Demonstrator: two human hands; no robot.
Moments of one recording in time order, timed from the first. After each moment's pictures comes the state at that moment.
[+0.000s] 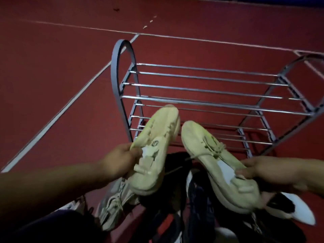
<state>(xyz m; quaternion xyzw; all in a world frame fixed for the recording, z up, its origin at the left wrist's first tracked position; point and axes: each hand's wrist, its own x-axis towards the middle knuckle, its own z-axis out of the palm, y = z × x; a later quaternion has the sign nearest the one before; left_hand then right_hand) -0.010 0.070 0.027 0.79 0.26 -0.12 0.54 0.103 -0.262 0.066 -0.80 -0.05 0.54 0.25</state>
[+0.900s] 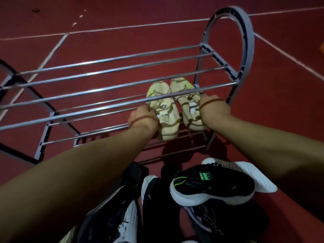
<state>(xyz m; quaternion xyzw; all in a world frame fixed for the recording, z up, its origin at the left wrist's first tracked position) 0.248 -0.132 -0.053 0.93 0.20 0.03 0.32 0.262 -0.321 -0.023 -1.00 0.04 0.00 0.04</state>
